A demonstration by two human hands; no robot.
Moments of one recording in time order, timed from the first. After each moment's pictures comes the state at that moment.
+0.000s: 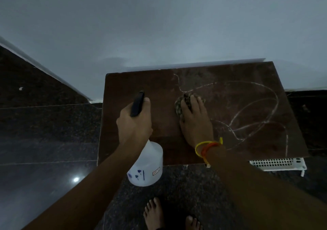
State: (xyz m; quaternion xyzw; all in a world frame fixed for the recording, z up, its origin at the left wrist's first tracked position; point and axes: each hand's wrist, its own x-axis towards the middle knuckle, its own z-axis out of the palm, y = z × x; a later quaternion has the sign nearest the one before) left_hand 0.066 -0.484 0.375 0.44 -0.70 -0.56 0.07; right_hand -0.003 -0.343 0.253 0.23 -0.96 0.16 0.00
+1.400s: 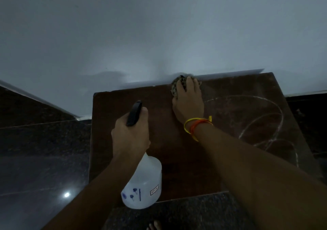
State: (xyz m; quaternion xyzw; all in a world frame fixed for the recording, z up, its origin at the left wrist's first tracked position) left_hand 0.017 -0.510 0.371 0.43 -0.69 -0.58 0.01; right_hand -0.118 -0.407 0.258 0.15 -0.97 0.16 0.00
